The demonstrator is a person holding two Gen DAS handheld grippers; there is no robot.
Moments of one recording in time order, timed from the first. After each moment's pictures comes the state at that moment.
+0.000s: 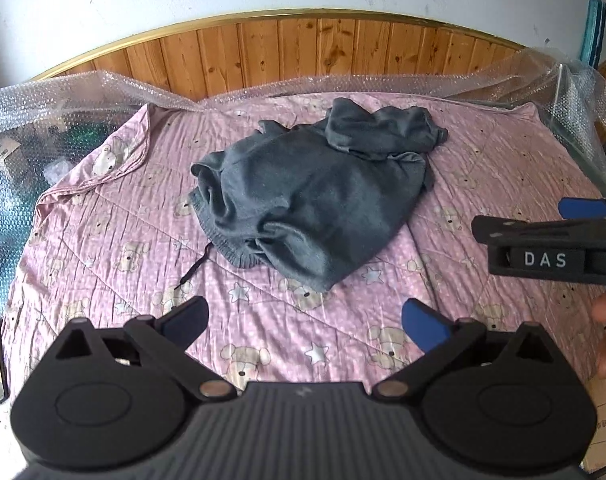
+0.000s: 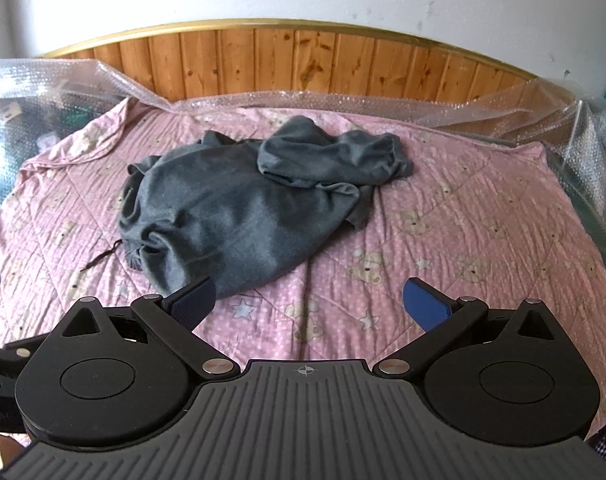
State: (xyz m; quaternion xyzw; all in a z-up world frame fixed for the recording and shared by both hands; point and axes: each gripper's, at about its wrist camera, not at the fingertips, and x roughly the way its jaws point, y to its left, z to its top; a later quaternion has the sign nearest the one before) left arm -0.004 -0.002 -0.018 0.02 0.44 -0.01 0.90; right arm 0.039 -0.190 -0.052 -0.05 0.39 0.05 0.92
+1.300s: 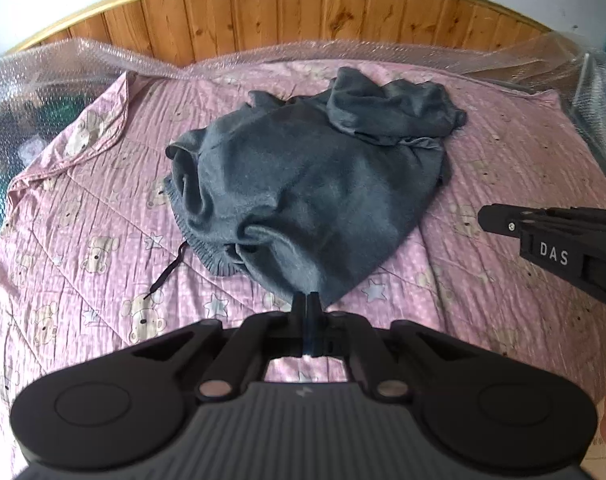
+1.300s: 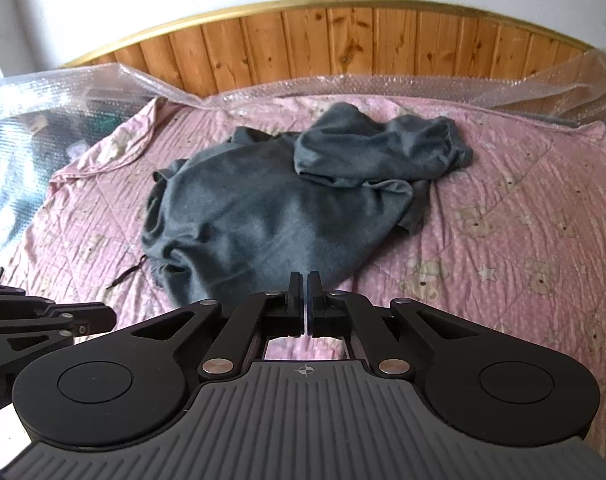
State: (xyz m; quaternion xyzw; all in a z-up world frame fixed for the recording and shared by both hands) left arm 0.086 -0.006 -0.056 0.00 0.51 0.00 0.86; right arm 0.117 -0.195 -0.085 0.00 0.42 0.13 0.90
